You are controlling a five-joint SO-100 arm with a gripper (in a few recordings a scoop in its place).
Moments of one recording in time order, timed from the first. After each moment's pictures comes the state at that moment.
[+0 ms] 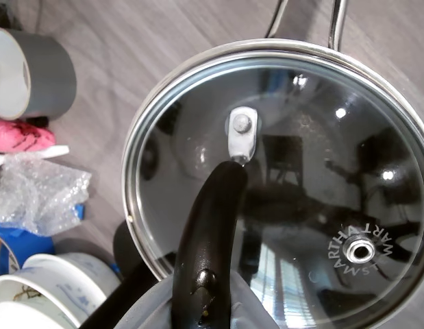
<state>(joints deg) 14.7 67.1 26.5 100.6 -10.2</state>
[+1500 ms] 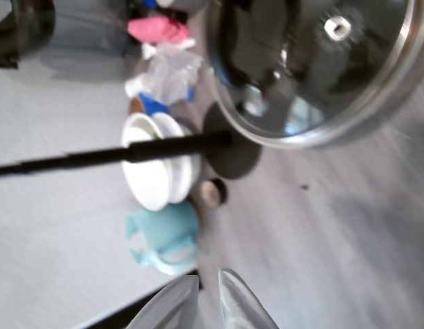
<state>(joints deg) -3.5 152.1 112.9 74.5 -1.0</state>
